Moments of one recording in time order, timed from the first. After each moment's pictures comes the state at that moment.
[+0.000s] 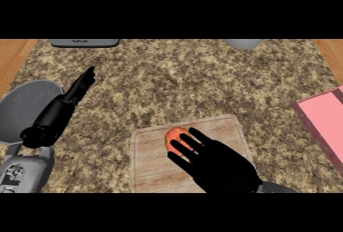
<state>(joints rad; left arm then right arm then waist) -0.22 0.35 -0.07 -1.53 -0.03 -0.14 -0.08 -0.40 -0.38 0.74 -1.94 0.98 0.72 0.15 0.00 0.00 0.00</state>
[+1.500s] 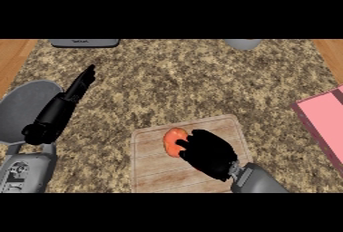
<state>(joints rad) -0.24 0.26 0.02 -1.52 -0.12 -0.22 -0.08 -0.36 -0.25 0.68 -1.57 1.29 0.45 -0.22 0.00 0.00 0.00</state>
